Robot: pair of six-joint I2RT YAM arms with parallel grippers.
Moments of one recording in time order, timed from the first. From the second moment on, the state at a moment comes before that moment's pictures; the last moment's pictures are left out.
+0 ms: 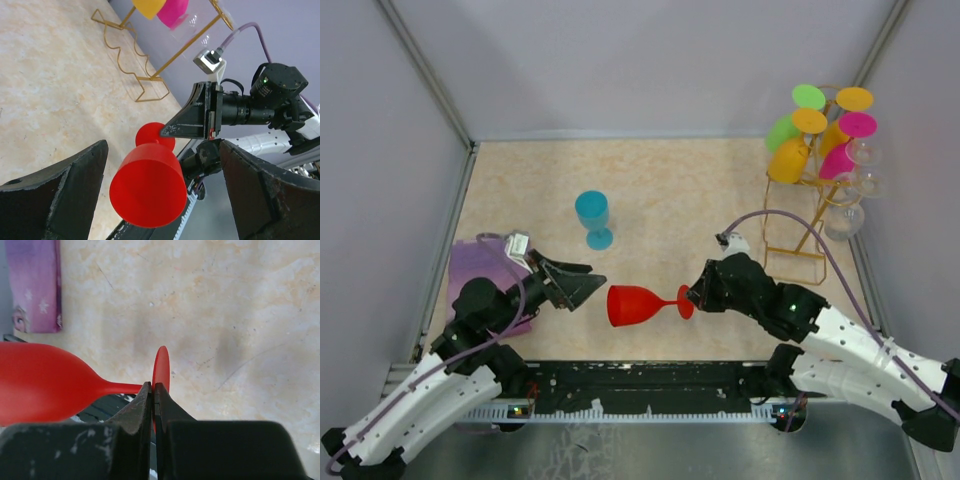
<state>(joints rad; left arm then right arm) -0.77 0.36 0.48 -0.04 0.11 -0.78 0.94 0.76 0.70 -0.62 0.16 0.85</state>
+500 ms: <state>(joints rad) -0.77 0.58 0.66 -0.21 0.23 -0.67 0.94 0.68 0.66 -0.53 0.24 0.98</state>
